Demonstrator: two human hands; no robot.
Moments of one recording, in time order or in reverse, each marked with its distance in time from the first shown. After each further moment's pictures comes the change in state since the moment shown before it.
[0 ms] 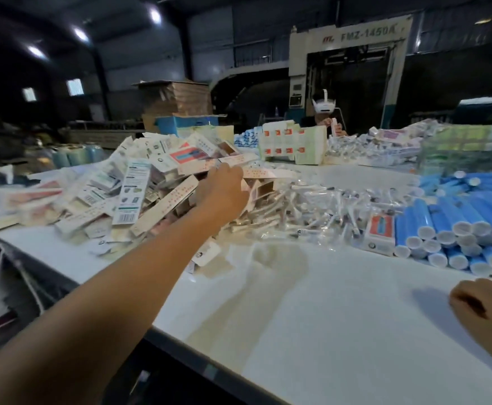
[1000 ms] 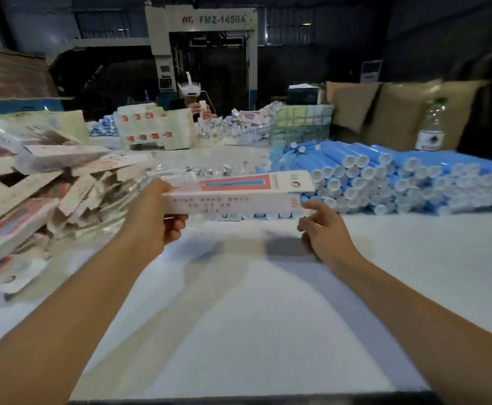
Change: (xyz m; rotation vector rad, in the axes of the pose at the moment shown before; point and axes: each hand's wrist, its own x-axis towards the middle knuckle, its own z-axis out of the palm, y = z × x) left_hand -0.069 0.134 0.020 -1.504 -0.480 -0.512; right_hand -0.101 -0.053 -0.092 1.006 0.381 0.072
